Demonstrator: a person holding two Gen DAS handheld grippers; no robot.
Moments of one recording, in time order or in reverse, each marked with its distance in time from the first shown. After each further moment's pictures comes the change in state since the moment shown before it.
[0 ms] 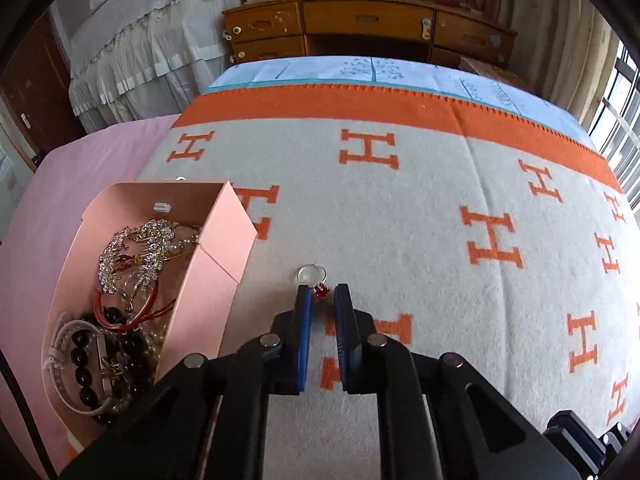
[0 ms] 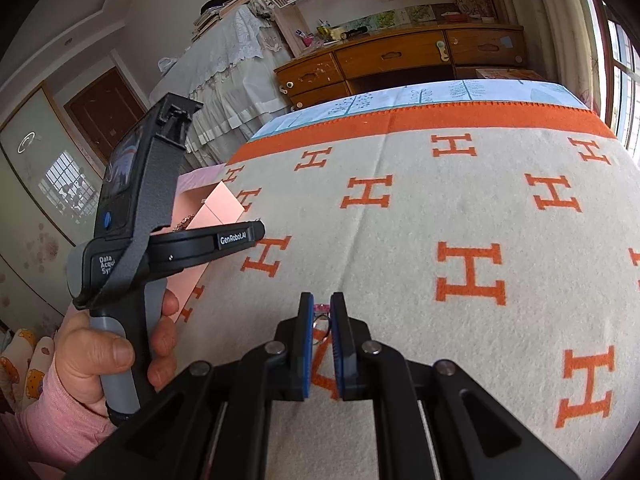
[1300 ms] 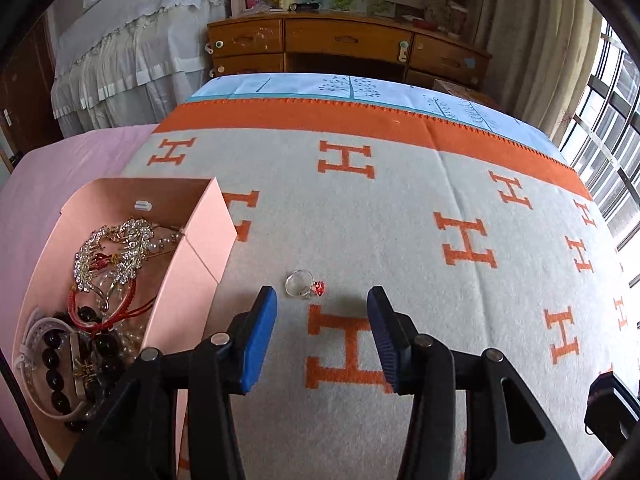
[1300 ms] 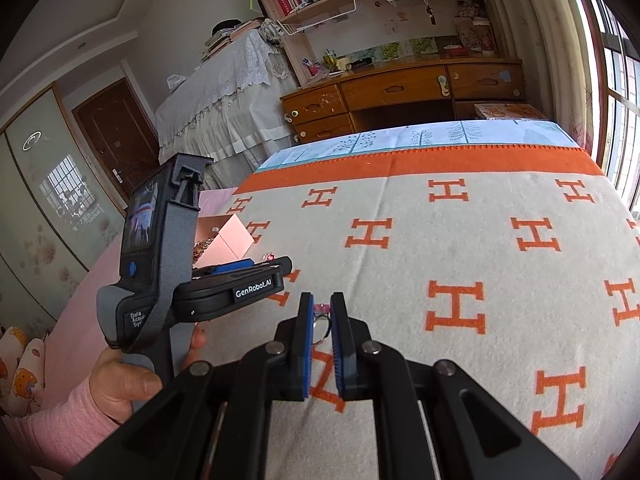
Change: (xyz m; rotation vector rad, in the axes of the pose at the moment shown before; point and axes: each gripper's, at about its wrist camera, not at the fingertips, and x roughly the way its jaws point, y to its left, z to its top) left arm 0.000 0.015 -0.018 -0.016 -0.087 -0.134; right arm -0.026 0.008 0.007 -0.039 -0.106 -0.015
